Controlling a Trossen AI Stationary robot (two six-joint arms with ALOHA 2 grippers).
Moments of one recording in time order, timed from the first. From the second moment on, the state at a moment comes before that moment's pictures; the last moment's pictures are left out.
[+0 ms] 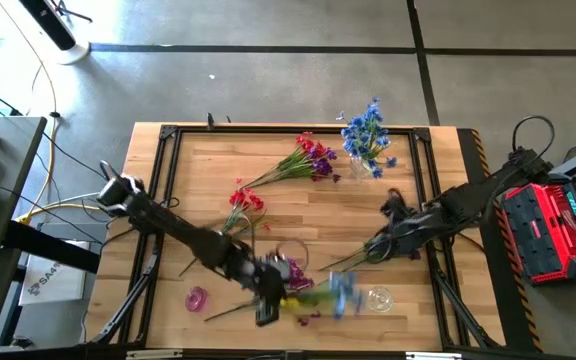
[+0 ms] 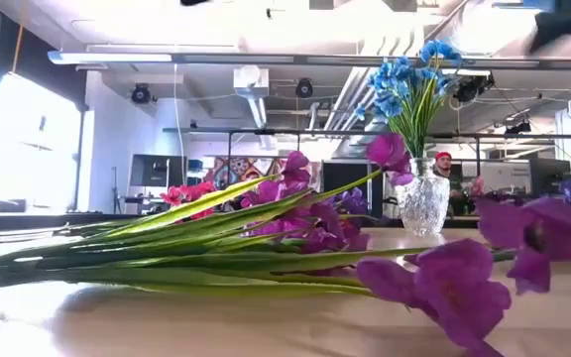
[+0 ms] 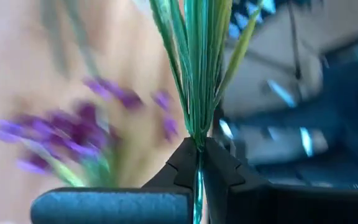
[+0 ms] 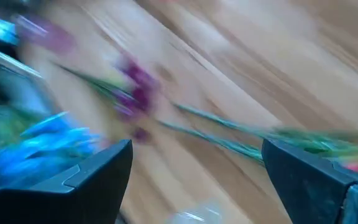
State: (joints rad) left arm -0.48 1.77 1.49 -0.51 -0.05 -0.70; right arm 0.52 1.05 1.08 -0.99 0.29 1.33
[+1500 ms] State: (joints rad) left arm 0.01 1.61 1.49 -0.01 0.09 -0.40; right arm 0.29 1.12 1.16 -0.06 0.65 0.40
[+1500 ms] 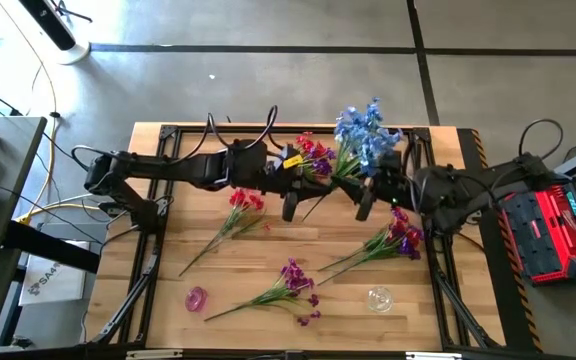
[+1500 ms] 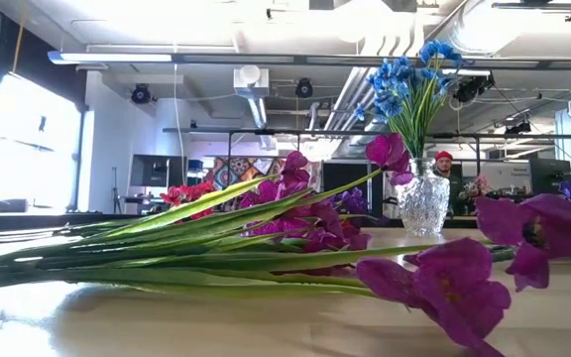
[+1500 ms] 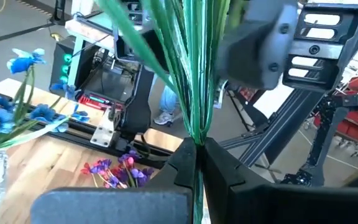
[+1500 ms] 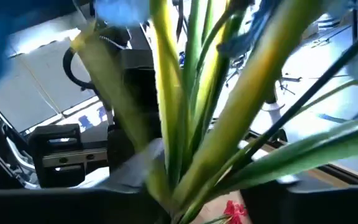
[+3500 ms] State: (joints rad) left arm 0.24 1.58 1.49 -0.44 0.14 -0.32; right arm 0.03 0.74 0.84 -1.10 1.19 1.04
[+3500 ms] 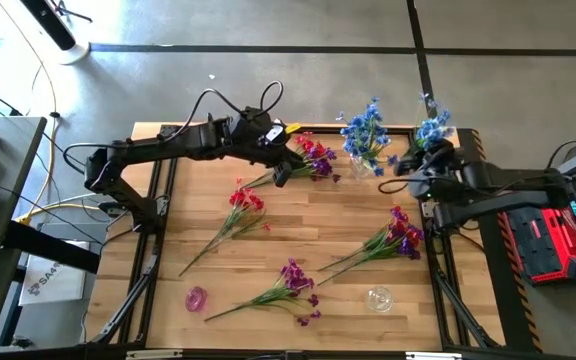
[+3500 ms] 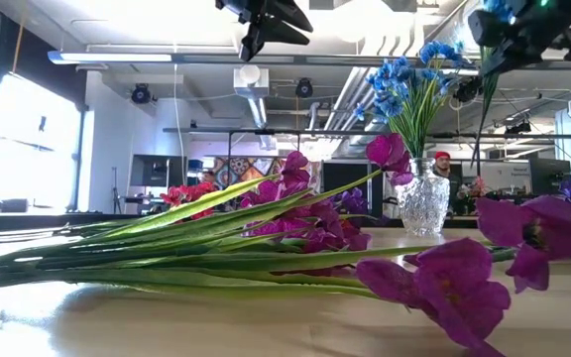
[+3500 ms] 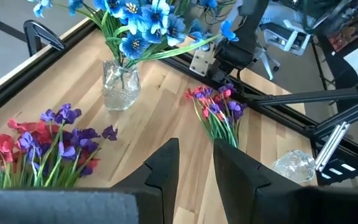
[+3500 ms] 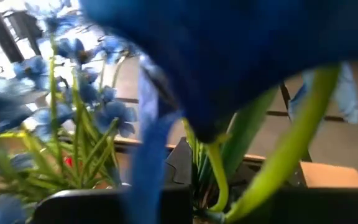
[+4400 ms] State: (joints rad) left arm 0.22 1.58 1.49 -0.45 0.14 -0.34; right arm -0.24 0.89 0.81 -0.39 0.86 0.33
